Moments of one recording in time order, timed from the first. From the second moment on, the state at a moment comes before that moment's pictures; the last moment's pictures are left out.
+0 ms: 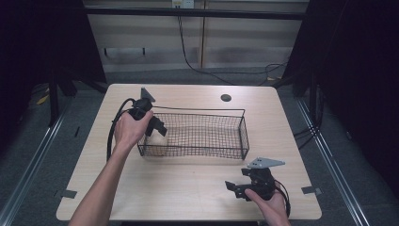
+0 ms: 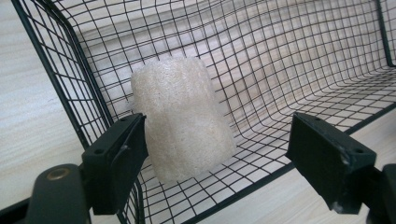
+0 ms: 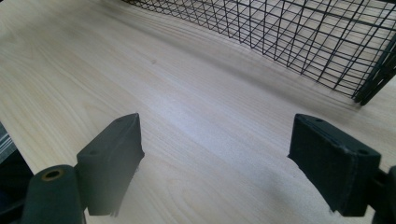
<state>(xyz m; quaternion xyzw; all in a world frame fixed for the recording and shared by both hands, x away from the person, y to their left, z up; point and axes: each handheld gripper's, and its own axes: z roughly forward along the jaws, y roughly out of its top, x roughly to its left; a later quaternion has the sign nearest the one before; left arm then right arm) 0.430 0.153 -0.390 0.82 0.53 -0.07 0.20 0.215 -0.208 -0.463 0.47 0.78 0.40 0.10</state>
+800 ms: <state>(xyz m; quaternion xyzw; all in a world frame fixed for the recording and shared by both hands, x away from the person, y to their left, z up) 0.397 0.187 -0.354 0.82 0.48 -0.03 0.31 0.217 -0.209 -0.464 0.47 0.78 0.40 0.10</state>
